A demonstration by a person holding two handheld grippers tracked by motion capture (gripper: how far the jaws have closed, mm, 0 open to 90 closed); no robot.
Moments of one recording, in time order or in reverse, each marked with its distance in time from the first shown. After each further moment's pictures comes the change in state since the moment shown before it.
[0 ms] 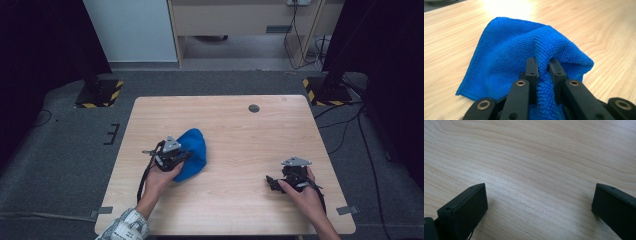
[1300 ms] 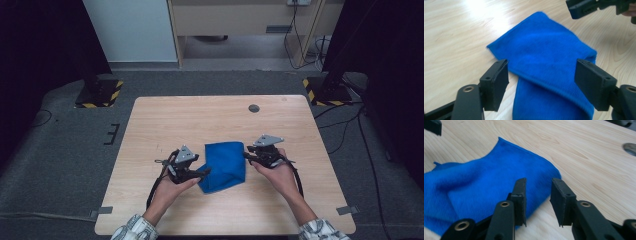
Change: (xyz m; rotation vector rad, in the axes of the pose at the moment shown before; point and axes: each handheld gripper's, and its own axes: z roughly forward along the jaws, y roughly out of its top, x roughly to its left) left arm -0.045 -0.004 -0.001 -0.022 -0.114 -0.010; right arm 0.050 0.094 0.022 -0.150 0.210 -0.202
